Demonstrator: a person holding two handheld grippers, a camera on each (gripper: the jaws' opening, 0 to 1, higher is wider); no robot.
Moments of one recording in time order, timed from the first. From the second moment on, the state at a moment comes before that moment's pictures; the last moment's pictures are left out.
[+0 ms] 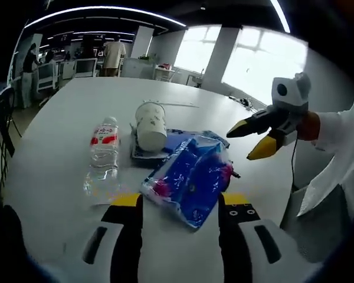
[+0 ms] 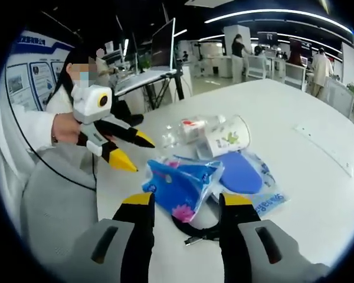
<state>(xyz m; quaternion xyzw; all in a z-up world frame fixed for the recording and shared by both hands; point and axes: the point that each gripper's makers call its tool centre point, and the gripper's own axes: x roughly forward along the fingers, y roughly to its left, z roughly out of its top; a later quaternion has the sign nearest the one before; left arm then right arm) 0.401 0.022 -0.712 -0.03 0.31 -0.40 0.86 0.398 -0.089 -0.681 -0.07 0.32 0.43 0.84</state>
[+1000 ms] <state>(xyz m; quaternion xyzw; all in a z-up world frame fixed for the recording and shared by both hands) 0.397 0.022 -0.744 -0.03 0.36 -0.37 0.86 0.405 -0.092 -0.715 -0.07 0.35 0.41 0.84</state>
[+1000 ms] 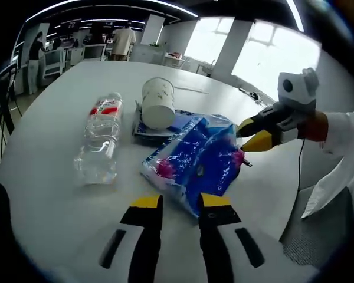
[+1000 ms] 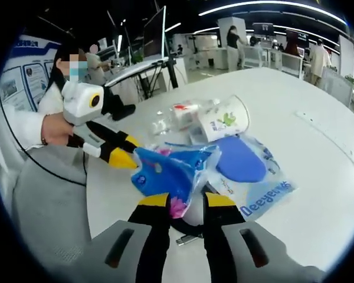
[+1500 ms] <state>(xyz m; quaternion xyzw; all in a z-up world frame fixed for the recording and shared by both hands) 0.392 0.018 -0.746 -0.01 0.36 -0.39 0.85 0.406 -0.095 -0.713 -0.07 0.34 0.41 0.84</state>
